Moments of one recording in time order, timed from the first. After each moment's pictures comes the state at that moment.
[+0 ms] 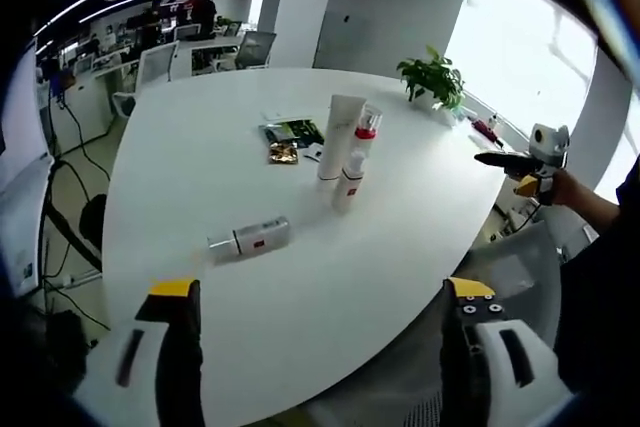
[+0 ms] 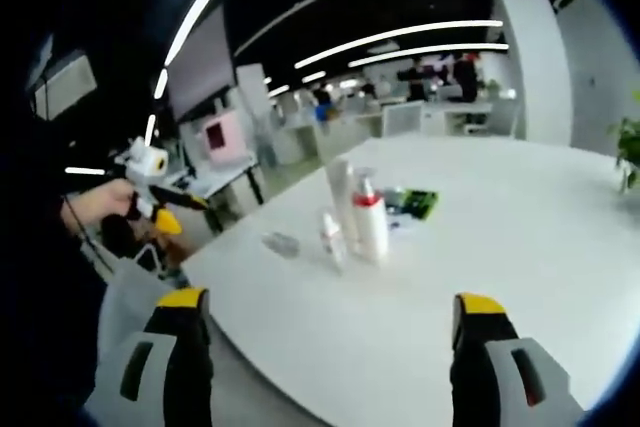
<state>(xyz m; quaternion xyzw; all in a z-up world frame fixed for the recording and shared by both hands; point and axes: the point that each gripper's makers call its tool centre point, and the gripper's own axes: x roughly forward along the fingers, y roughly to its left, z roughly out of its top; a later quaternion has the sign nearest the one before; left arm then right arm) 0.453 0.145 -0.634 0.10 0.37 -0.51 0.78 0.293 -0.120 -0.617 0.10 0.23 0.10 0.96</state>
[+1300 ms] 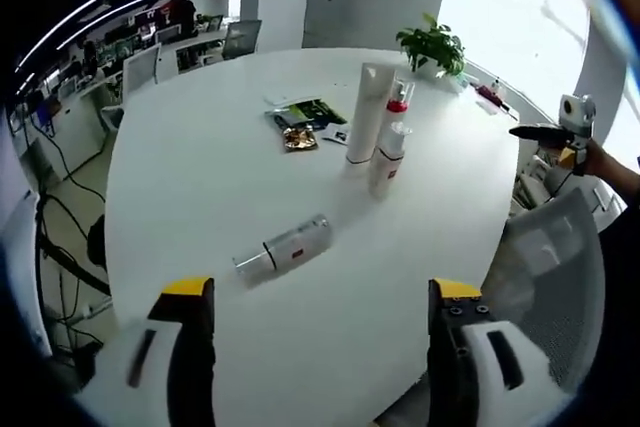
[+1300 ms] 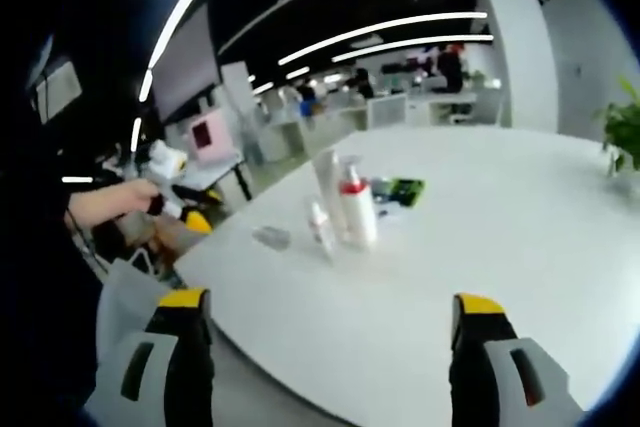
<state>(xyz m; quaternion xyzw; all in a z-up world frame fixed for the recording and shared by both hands) 0.514 0.133 -0.679 0.18 0.36 -0.52 0.75 0.285 -0.127 -0.629 0.11 0.25 0.07 0.96</state>
